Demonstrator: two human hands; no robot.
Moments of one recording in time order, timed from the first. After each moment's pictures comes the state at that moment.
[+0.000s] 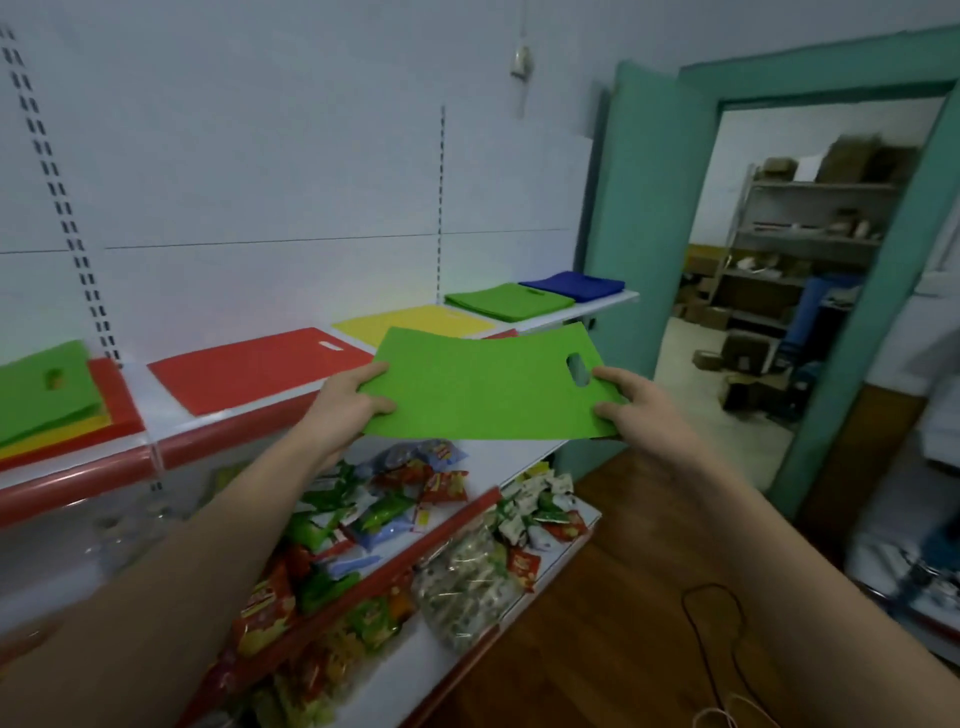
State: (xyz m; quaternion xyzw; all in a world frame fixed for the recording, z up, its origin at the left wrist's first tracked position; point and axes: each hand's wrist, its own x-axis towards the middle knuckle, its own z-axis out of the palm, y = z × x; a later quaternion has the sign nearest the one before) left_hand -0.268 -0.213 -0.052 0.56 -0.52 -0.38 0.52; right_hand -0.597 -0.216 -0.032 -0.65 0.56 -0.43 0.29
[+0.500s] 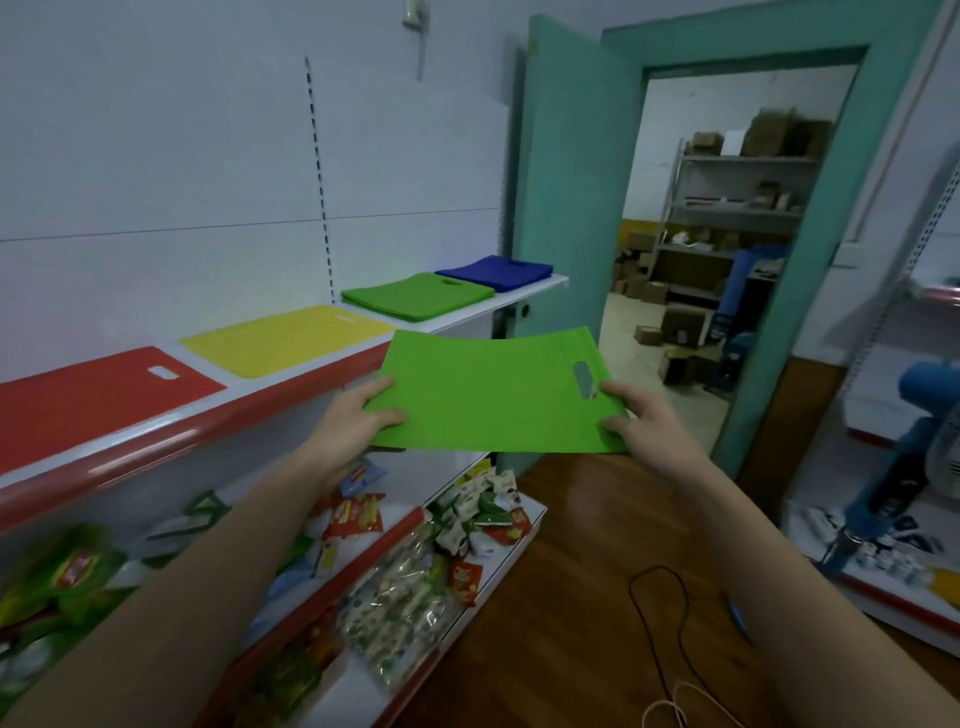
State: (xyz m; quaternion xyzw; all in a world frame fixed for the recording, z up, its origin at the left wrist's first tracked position) left_hand -0.417 -0.368 -0.084 0.52 -0.58 -0.41 0.47; right_hand -0.750 -0.330 -0.066 -0.61 0.62 -0.42 0.26
